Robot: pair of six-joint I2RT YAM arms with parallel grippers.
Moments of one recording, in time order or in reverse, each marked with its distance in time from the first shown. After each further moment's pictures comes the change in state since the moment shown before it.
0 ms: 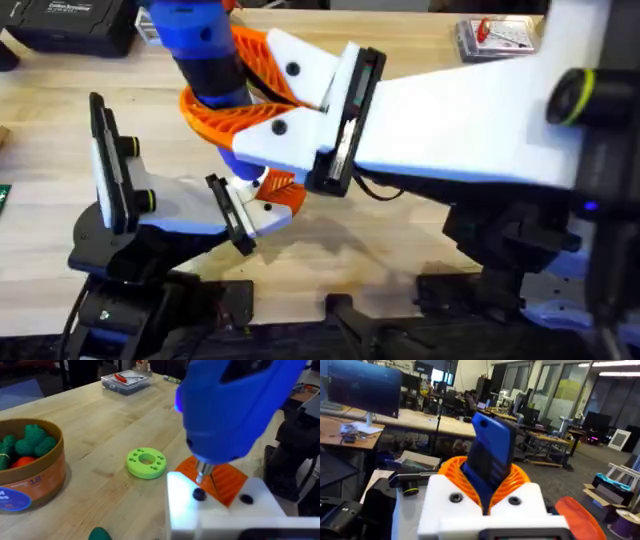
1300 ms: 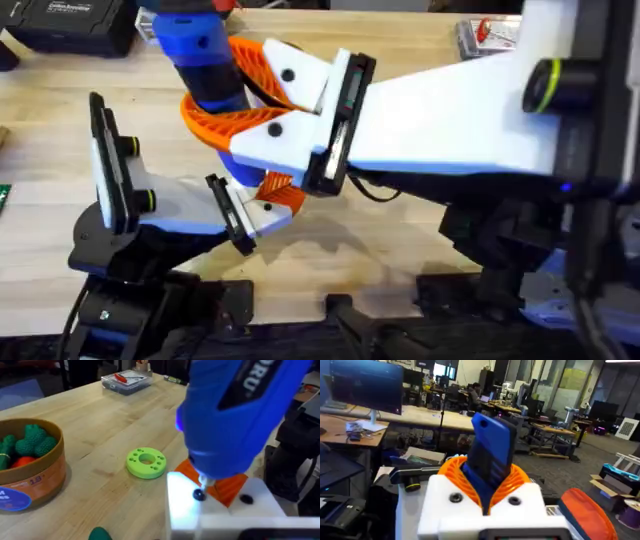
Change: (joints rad) left arm 0.000 0.000 0.000 0.000 0.000 0.000; right arm 0.000 0.013 0.000 -0.023 0.000 0.034
